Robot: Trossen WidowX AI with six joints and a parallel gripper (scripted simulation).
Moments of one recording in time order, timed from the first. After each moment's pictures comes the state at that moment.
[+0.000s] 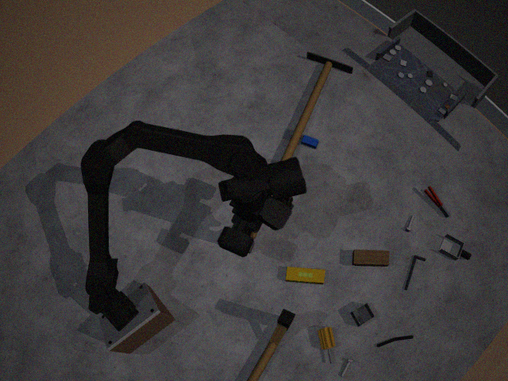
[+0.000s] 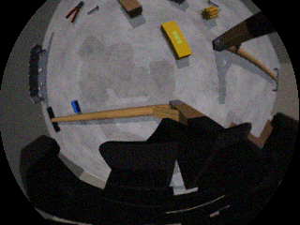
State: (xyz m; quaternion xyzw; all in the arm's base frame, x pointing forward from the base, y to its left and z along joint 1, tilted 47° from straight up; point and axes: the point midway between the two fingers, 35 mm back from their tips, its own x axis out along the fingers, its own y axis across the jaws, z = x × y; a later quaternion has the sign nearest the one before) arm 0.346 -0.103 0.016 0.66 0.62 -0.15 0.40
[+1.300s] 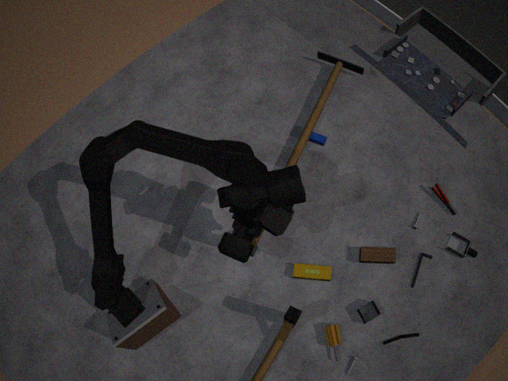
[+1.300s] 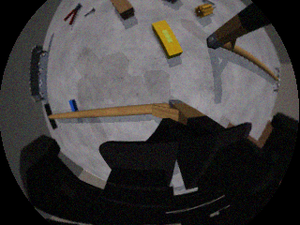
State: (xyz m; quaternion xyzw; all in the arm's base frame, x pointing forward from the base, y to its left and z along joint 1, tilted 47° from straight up) arm 0.323 -0.101 0.010 0.67 0.61 -0.15 0.40
